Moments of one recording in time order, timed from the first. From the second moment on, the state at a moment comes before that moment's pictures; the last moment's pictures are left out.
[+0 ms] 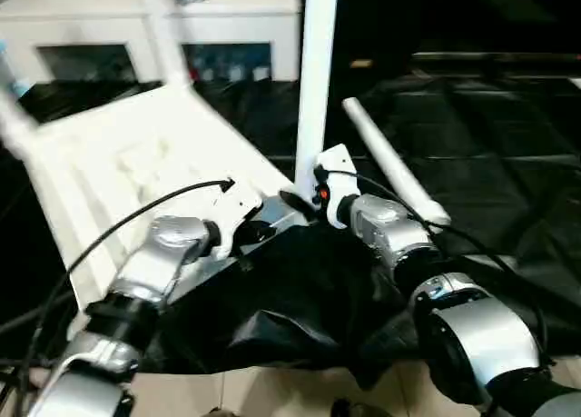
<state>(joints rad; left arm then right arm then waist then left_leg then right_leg) -0.52 0.40 -0.23 0.40 -0.02 0.31 -0.90 -0.90 -0.06 0.09 1.12 0.03 0.01 0.70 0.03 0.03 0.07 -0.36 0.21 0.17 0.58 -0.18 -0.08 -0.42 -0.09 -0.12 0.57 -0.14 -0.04</state>
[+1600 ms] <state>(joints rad) -0.53 0.26 -0.21 0.47 0.03 0.33 -0.78 -0.78 -0.02 0.07 0.99 0.00 0.07 0.44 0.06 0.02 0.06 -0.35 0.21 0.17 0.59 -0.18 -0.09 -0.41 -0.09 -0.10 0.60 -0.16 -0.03</state>
